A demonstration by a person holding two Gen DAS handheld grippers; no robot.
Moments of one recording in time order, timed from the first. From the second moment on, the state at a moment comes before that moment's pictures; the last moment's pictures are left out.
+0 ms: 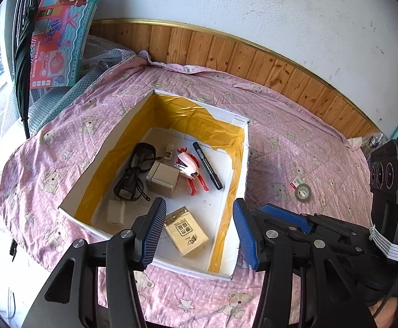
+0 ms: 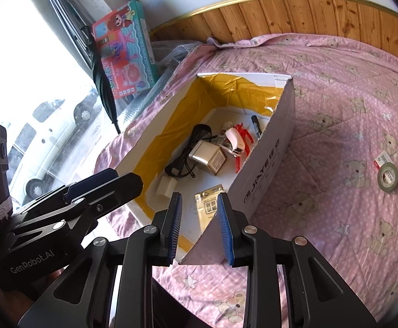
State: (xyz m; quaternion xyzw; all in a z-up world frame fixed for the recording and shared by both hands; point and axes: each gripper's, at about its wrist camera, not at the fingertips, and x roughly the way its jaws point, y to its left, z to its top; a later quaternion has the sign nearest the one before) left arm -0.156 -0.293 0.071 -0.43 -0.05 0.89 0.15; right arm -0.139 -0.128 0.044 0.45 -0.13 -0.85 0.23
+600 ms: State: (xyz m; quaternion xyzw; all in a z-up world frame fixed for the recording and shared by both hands) left arm -0.104 -0.225 0.087 -0.42 -0.01 0.88 0.20; right arm -0.077 -0.053 0.048 0.43 -0.18 -0.86 0.20
